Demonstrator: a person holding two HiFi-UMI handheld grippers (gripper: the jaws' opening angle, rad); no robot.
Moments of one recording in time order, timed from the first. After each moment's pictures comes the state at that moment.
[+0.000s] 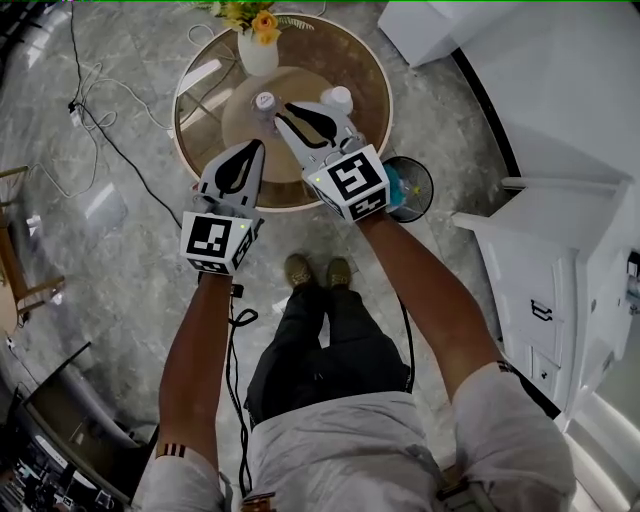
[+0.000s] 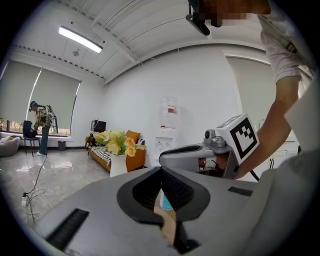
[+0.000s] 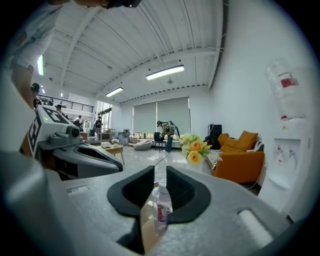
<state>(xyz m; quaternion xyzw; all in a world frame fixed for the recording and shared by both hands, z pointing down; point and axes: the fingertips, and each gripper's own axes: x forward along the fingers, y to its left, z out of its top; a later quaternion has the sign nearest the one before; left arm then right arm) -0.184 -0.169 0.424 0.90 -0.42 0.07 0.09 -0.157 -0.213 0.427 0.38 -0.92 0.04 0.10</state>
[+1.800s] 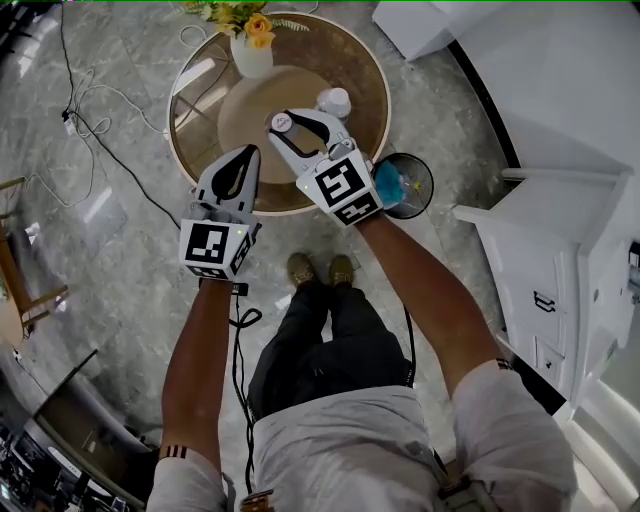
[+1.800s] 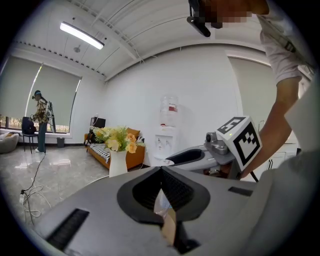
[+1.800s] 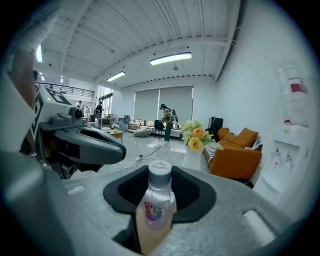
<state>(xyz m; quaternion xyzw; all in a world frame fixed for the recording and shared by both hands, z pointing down) -0.192 -0.180 0.436 0.90 -0.42 0.07 0.10 -0.168 -0.215 0.459 0.37 -0.91 0.04 0.19</state>
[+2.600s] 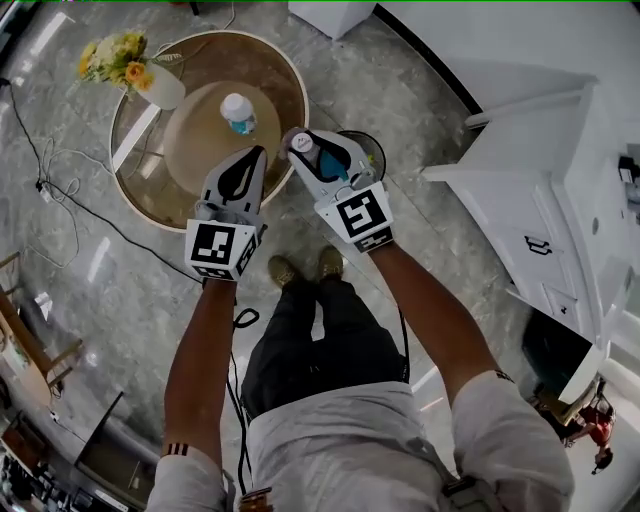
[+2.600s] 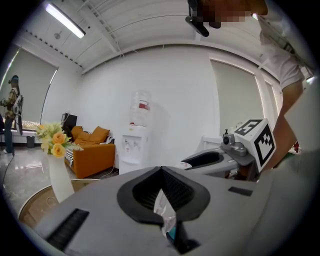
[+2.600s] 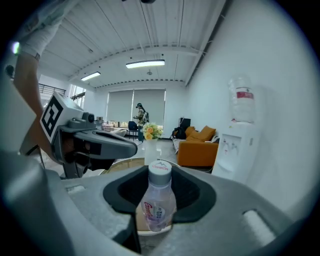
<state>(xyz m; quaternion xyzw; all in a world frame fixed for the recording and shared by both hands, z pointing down) -0.001 -0.134 0.420 0.95 -0.29 0.07 0.10 0.043 -0.125 0.440 0.52 -0.84 0.06 0.17</state>
